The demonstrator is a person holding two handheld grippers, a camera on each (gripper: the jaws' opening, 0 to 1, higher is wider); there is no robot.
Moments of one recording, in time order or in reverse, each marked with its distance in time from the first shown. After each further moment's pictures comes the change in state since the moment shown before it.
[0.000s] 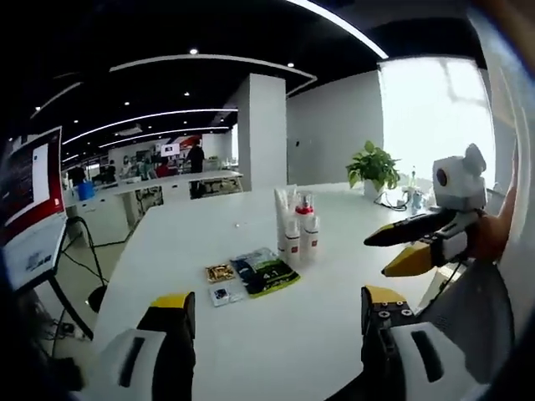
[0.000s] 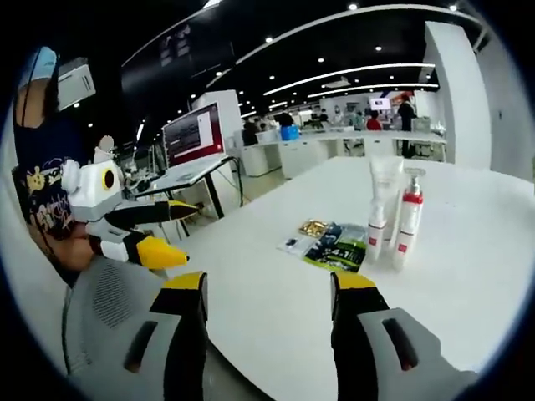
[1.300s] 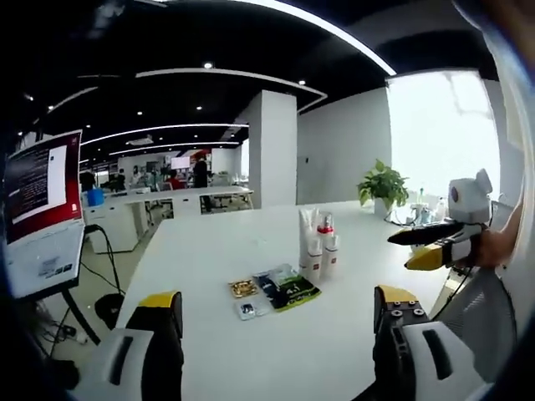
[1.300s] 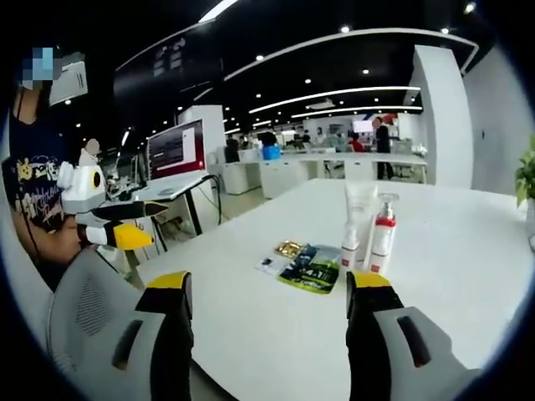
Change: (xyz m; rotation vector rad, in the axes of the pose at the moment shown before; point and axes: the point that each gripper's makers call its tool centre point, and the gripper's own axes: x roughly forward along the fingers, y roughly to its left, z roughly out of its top) left arm -0.023 0.043 0.023 0.005 -0.098 0.021; right arm -0.013 -0.021 0.022 -0.037 -0.111 -0.122
